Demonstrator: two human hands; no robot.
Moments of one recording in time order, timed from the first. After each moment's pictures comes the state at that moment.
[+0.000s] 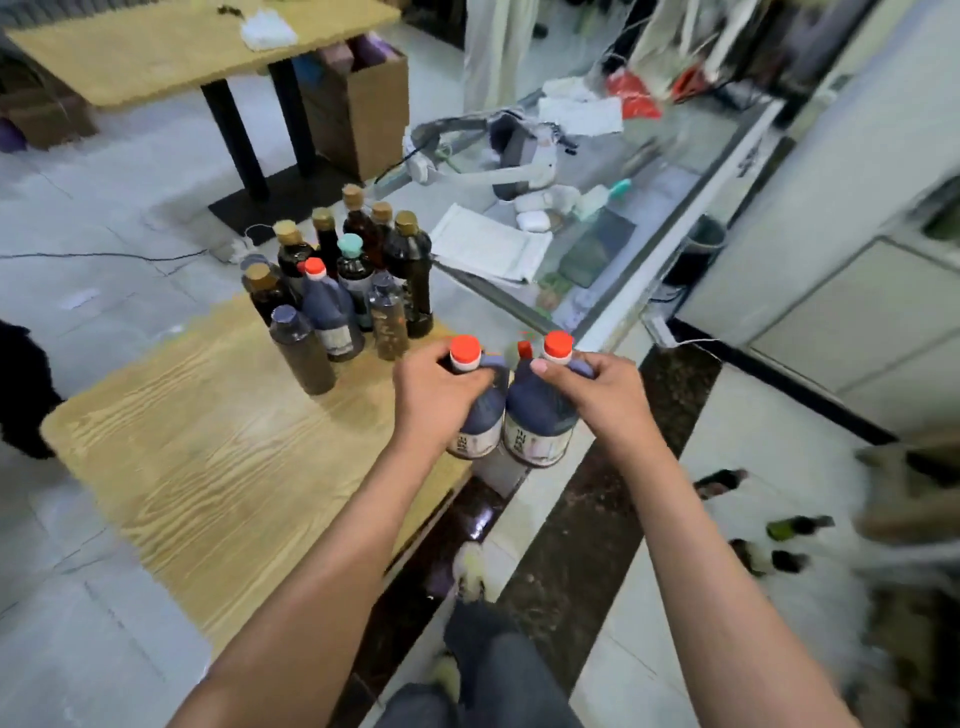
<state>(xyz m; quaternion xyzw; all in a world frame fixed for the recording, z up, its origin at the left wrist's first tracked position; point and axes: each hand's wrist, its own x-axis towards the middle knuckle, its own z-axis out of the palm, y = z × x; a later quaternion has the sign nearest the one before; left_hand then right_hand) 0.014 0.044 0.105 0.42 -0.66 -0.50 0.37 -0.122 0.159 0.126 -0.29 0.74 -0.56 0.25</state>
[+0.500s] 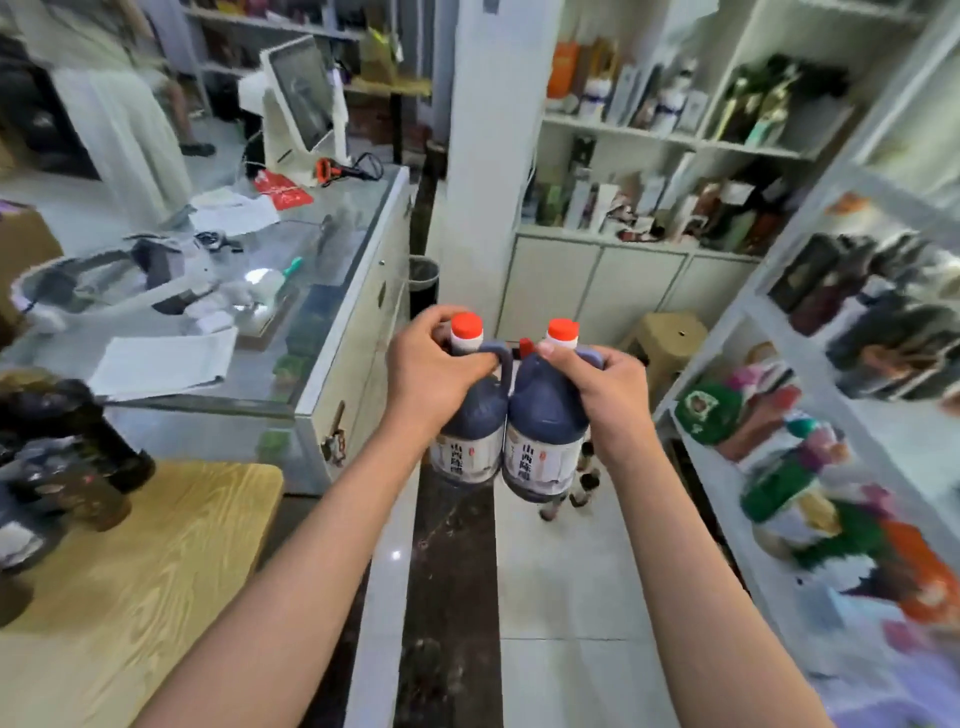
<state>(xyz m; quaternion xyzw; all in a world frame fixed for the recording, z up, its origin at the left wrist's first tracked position) -0.143 0.278 0.242 0.11 -0.73 -0.61 0.28 -0.178 0.448 0.241 -0.07 0.72 -0.69 -0.03</state>
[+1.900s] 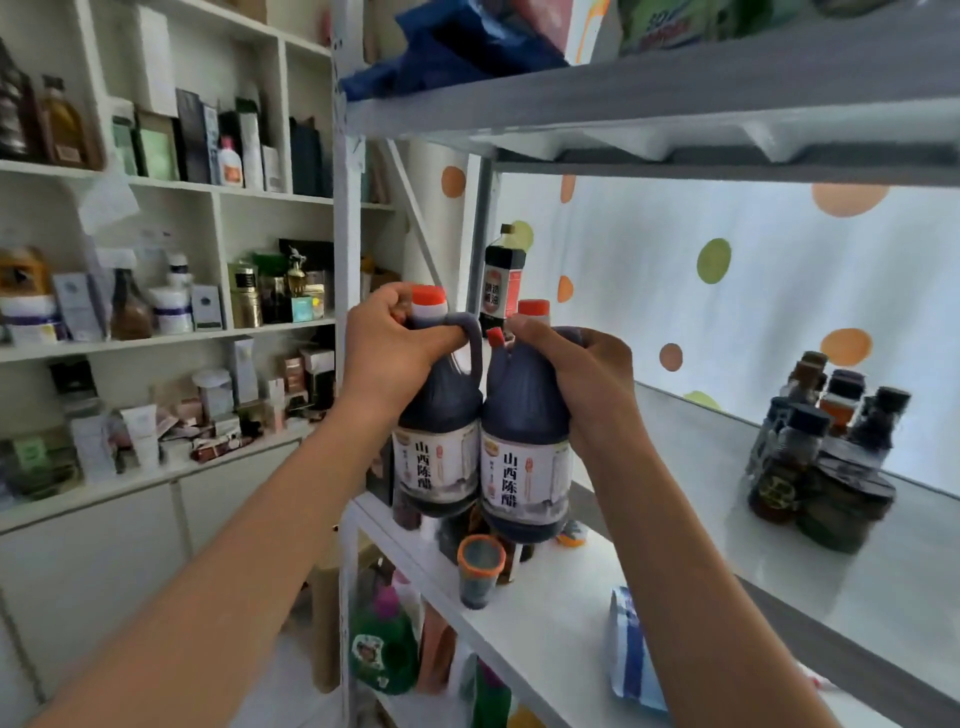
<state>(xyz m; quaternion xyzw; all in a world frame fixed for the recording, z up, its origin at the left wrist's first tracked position) -0.613 0.843 0.449 -0.27 -0.64 -0.71 0.14 -0.511 0.984 0.452 0.08 0.67 -0.63 -0.38</state>
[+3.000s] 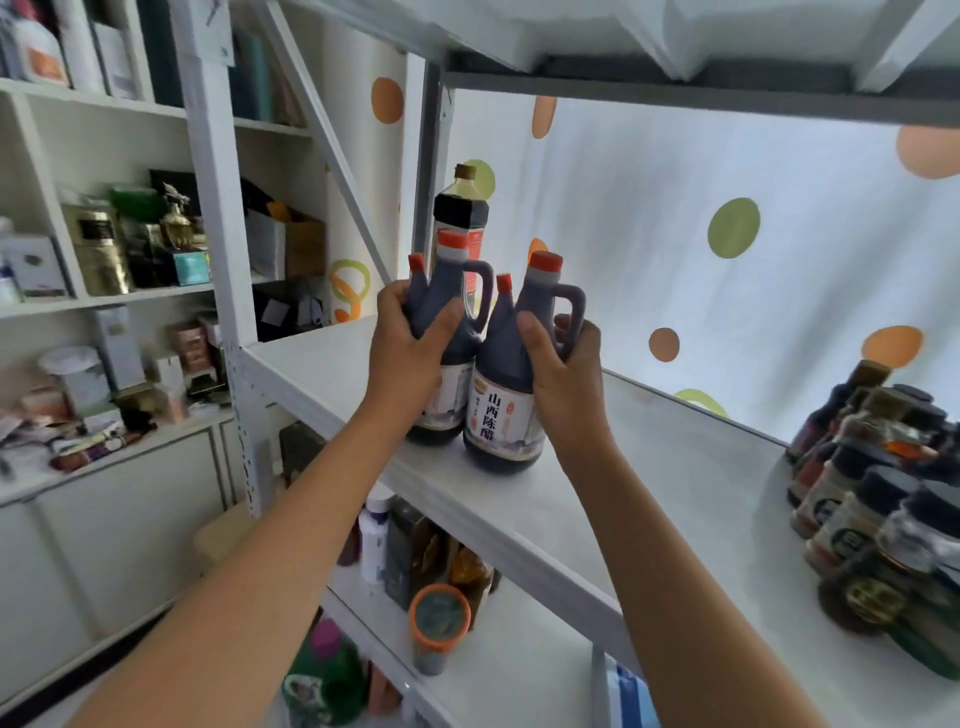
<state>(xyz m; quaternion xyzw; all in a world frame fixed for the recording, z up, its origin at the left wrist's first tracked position) -0.783 1.005 0.391 -0.30 -0.61 -0.73 0.04 -0.665 1.108 0.405 0.16 0.67 -0.57 -0.44</state>
